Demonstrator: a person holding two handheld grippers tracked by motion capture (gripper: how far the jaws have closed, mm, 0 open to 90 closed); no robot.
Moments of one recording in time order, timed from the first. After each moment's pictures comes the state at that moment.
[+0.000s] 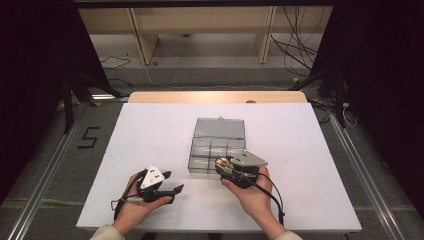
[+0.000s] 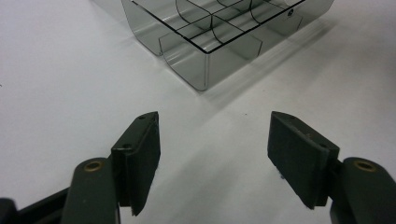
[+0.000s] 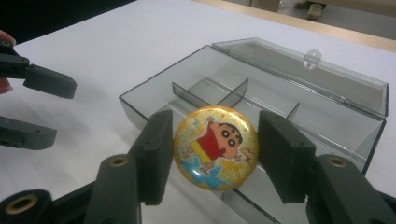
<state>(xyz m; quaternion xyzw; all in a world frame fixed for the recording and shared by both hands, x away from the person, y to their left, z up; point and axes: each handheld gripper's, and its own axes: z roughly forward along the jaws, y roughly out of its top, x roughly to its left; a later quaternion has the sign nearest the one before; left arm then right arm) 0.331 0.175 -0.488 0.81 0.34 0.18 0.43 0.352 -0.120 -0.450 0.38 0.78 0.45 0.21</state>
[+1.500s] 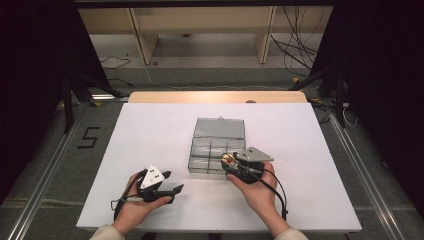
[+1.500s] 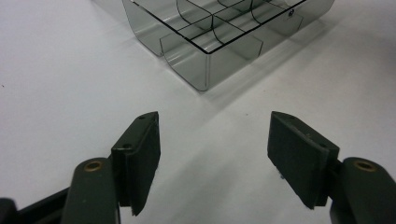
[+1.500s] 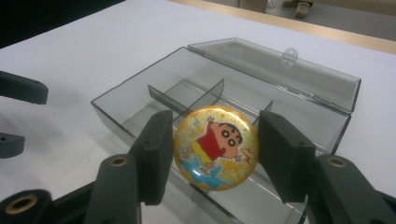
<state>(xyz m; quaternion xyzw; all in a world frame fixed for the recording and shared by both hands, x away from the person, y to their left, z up) 0.331 0.176 -0.488 0.81 0.34 0.19 0.43 0.363 -0.133 -0.449 0.40 0.77 0.45 0.22</state>
